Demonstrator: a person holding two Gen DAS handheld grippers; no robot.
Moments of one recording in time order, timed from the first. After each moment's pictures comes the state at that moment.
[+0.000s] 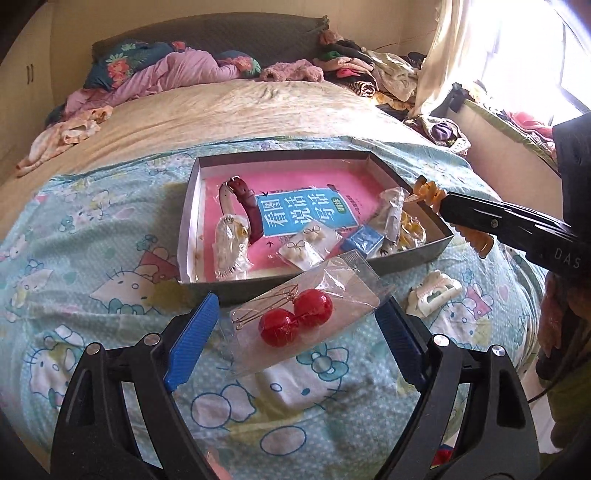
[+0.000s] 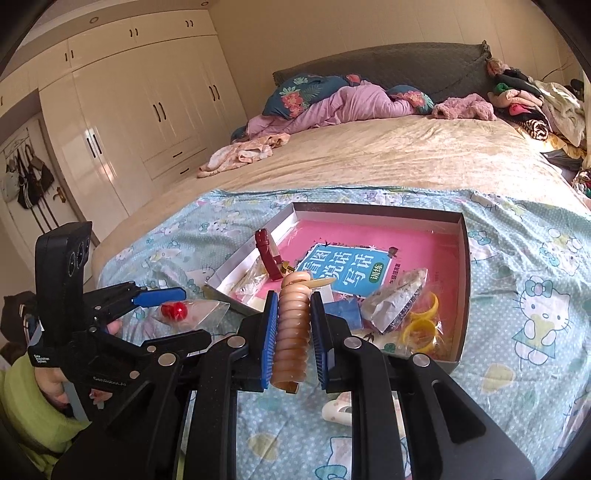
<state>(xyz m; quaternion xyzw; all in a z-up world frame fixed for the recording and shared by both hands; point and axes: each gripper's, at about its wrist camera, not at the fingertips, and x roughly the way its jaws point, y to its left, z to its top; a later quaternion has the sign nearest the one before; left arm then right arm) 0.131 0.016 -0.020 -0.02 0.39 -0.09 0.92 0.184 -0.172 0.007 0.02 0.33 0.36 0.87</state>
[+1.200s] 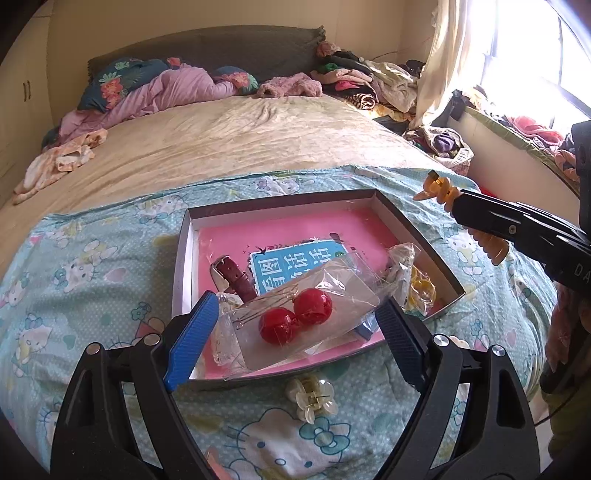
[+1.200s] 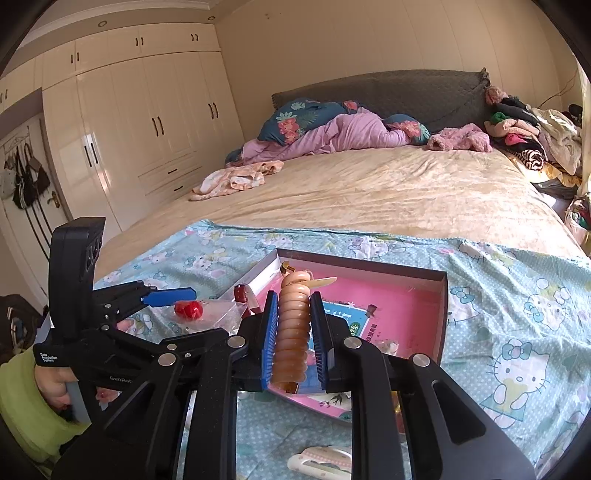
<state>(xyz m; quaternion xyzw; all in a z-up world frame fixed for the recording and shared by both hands) 0.185 0.005 0.003 0.00 0.37 -0.09 0.93 0.222 -0.173 0.038 0.01 0.28 0.35 0.89</state>
